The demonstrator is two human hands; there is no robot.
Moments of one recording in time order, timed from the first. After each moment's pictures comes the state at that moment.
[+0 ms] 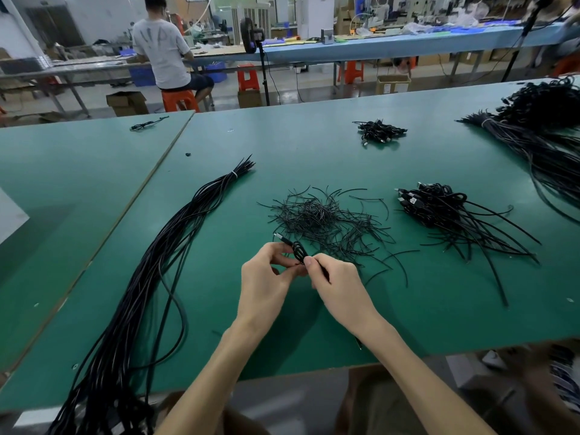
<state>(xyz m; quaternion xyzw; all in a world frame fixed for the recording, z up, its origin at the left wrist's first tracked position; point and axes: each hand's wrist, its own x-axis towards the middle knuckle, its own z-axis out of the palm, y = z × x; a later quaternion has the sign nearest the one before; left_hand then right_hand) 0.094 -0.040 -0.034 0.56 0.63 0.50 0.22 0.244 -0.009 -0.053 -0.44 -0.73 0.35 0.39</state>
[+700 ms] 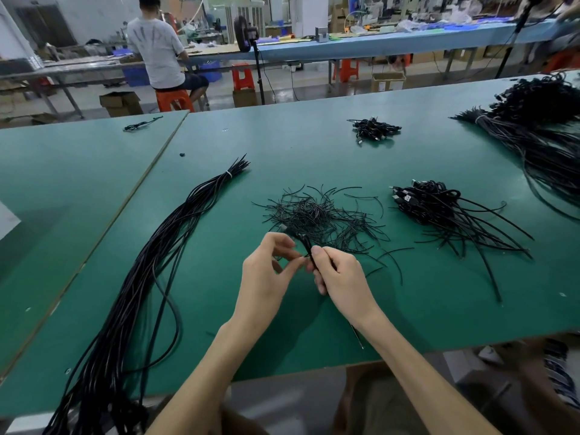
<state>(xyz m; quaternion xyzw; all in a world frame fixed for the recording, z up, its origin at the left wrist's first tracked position) 0.098 -0.035 -0.033 0.62 0.59 0.49 0.17 0.250 -0.006 -0.045 -0.43 -0.64 0.44 0.46</state>
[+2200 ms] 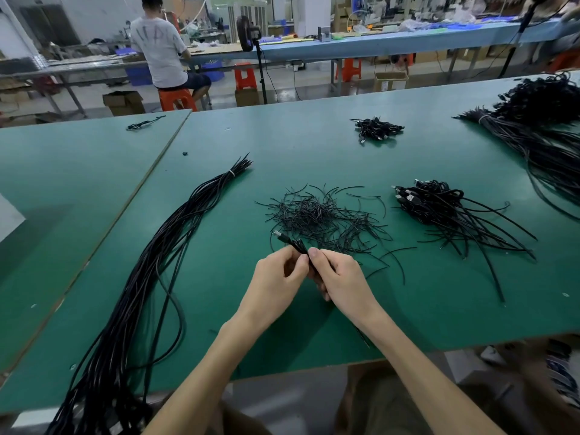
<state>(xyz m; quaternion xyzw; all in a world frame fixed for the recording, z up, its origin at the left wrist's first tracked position) 0.100 -0.035 -0.030 0.63 0.62 0.40 0.25 0.250 -0.008 -0.044 -0.42 -0.67 0.44 0.43</state>
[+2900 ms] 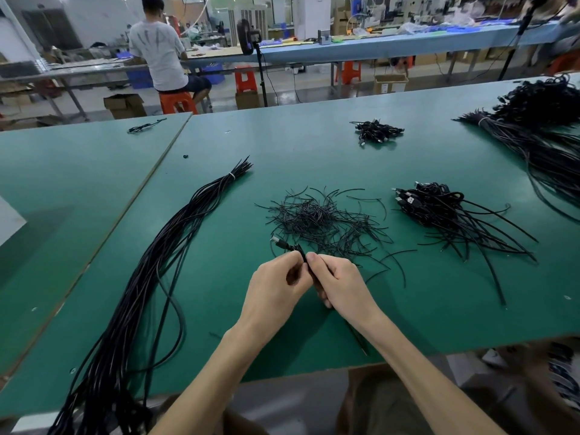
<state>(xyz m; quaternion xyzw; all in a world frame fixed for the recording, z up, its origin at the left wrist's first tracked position) 0.103 -0.042 -0.033 0.67 0.61 0.40 0.15 0.250 -0.008 -0.046 -0.42 -0.68 0.45 0.41</state>
